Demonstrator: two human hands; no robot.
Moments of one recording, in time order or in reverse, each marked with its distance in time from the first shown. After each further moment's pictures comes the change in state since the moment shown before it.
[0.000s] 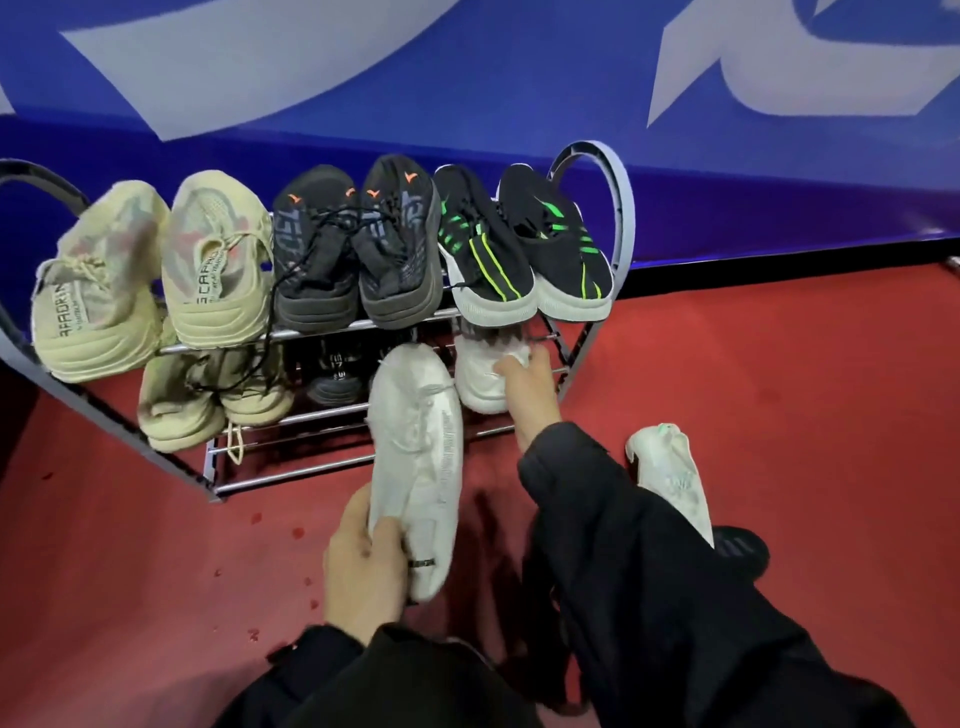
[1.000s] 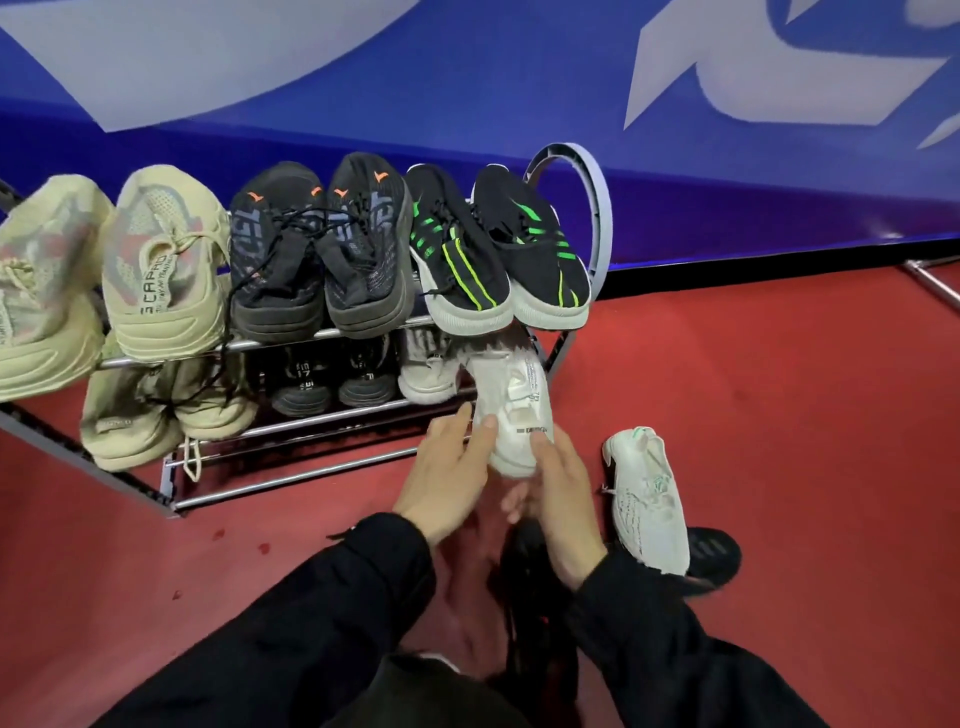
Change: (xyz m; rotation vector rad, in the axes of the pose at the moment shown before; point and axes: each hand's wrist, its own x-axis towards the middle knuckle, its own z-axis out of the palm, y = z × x) left_hand 0.063 0.048 0.089 0.197 -0.534 0.191; right_hand -0.086 0.033 -0.070 0.059 -0.071 -0.024
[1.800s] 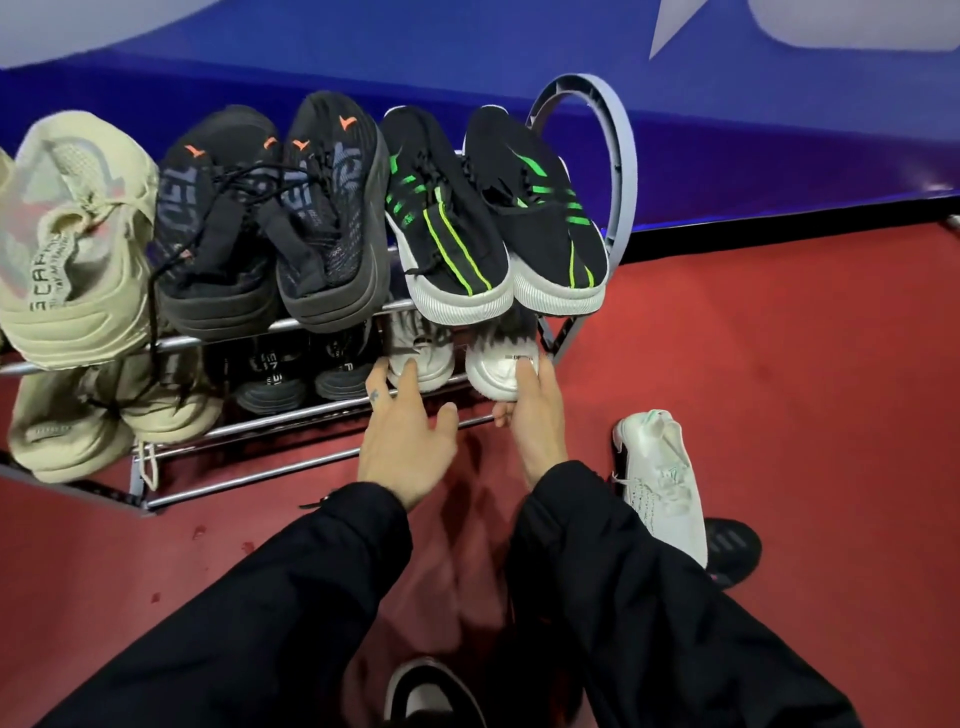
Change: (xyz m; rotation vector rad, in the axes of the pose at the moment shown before) left_hand 0.054 -0.021 -0.016 0.378 0.245 -0.096; right_hand 0.126 0.023 0.021 0.039 0.137 0.006
